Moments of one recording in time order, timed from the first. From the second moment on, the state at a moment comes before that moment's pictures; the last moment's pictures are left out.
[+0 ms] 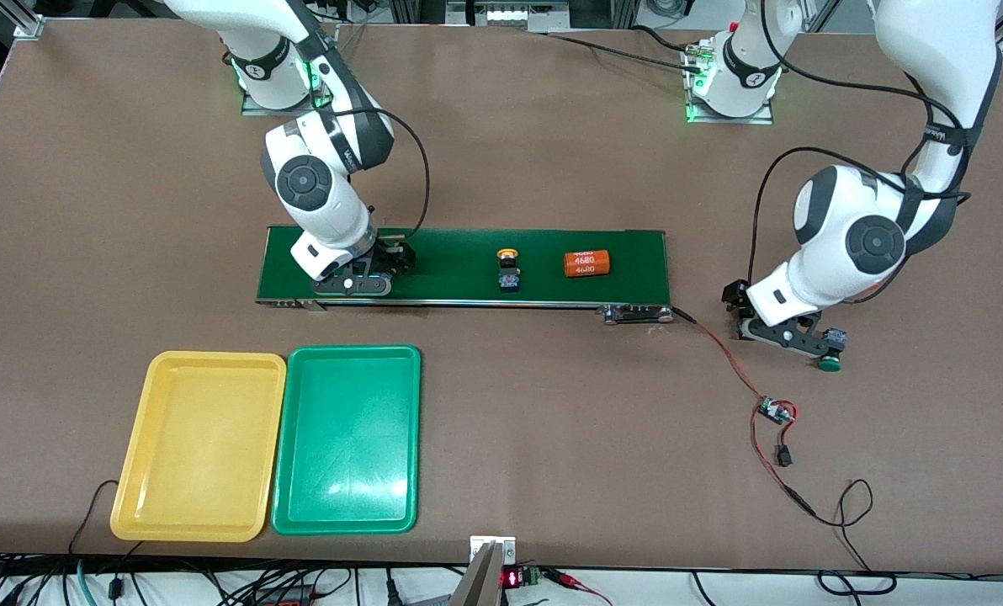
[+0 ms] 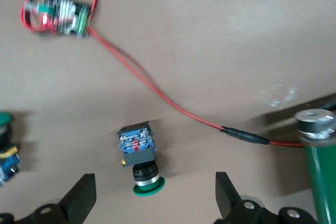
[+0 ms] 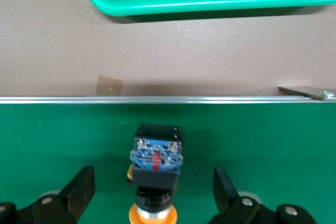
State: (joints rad) left arm 0.16 0.37 -0.26 -2.04 0.10 2.32 0.07; right arm 0.53 0.36 -0.01 -2.06 0.08 2.39 0.48
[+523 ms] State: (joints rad) left arm 0.18 0.46 -0.26 -2.03 0.07 2.33 -0.02; right arm 0.52 0.37 -0.01 -2.06 0.08 2.41 0.48
